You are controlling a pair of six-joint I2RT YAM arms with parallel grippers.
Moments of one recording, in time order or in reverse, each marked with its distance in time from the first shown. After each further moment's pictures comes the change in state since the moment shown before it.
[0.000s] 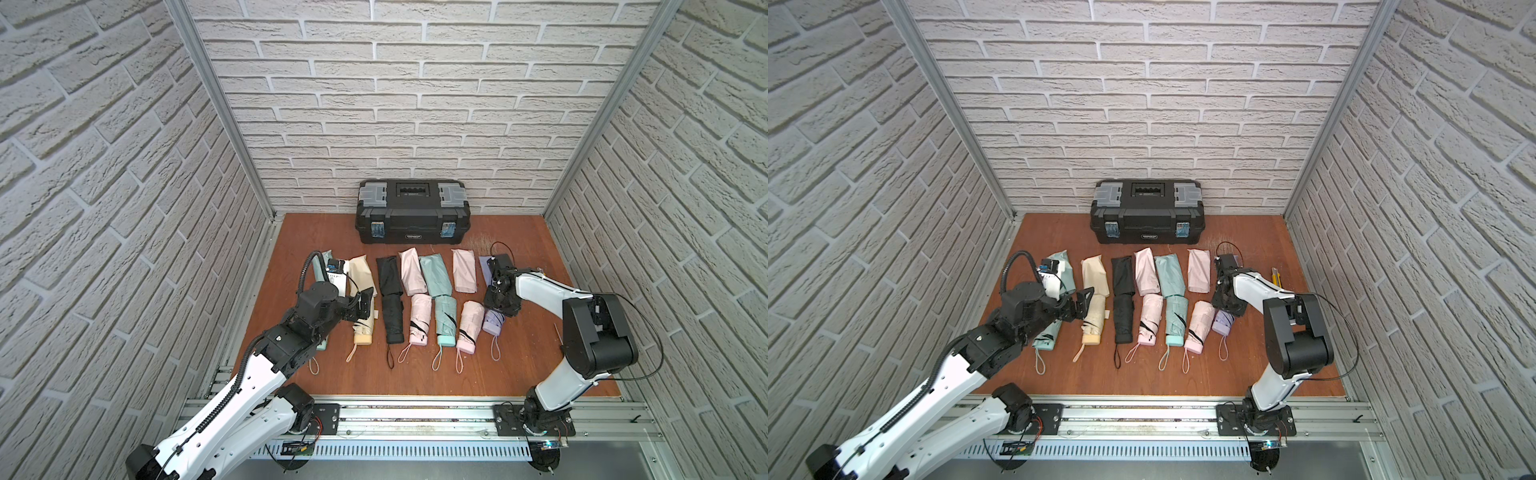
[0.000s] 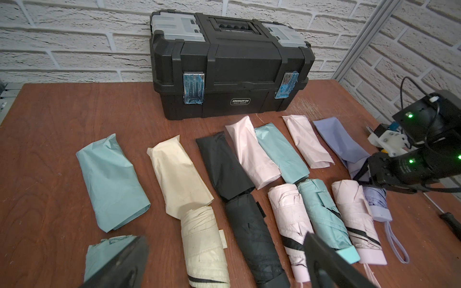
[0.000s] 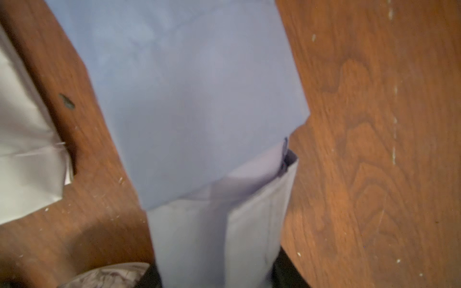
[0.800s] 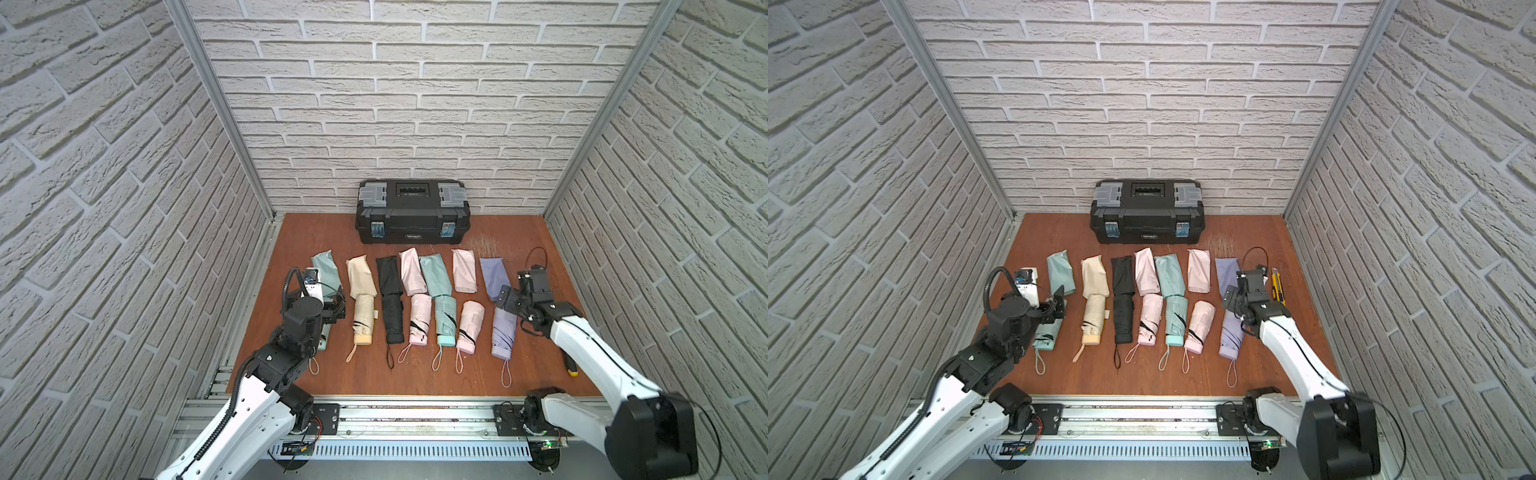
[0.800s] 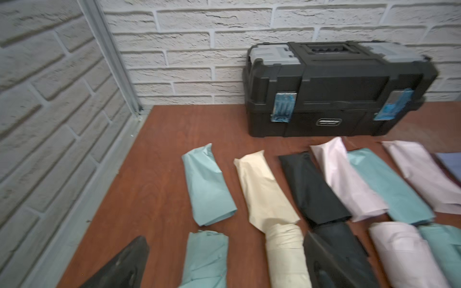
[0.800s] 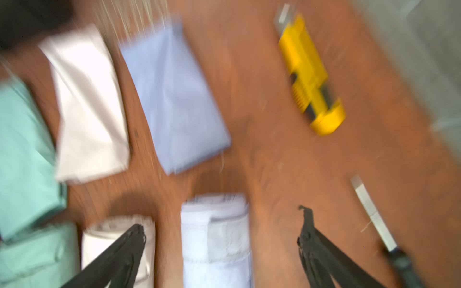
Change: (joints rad) left arm 0.135 -0.191 -0.269 0.192 -0.343 0.236; right arm -0.035 -0.685 -0.378 0.348 0.198 -0.195
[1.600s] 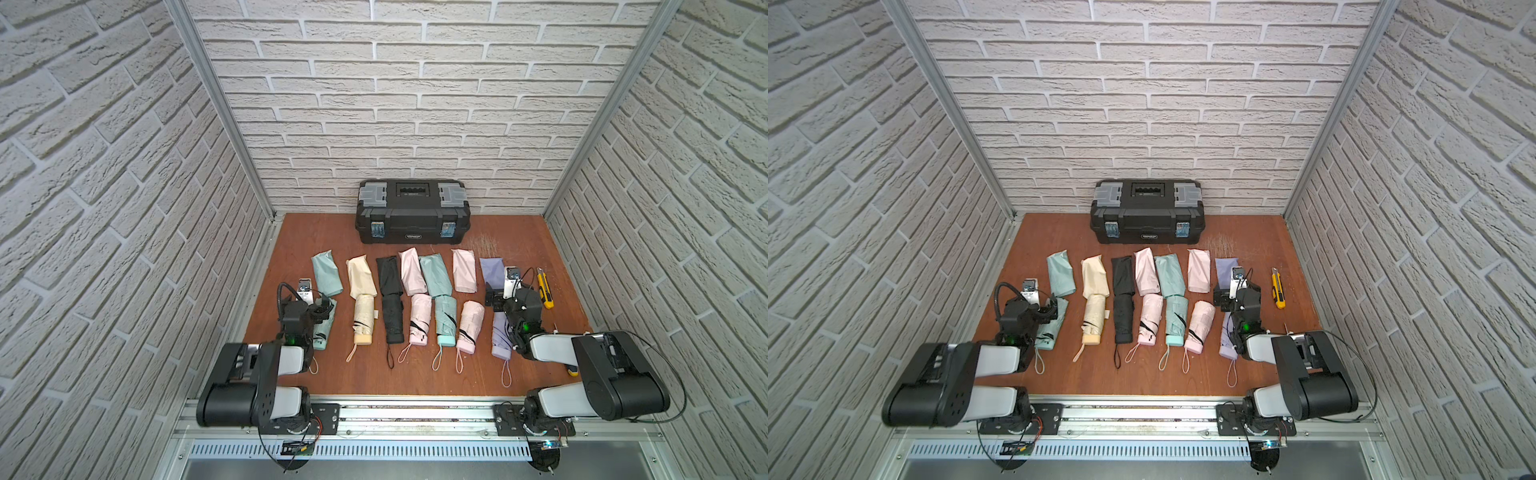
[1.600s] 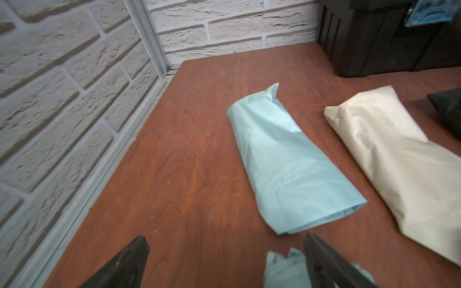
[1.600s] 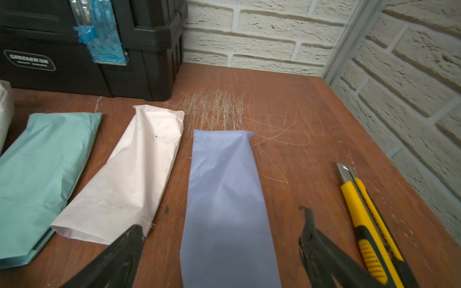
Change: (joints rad) left arm 0.470 0.908 -0.290 1.182 0.373 0.193; right arm -0.002 0.519 -0.281 1.159 -0.217 -0.459
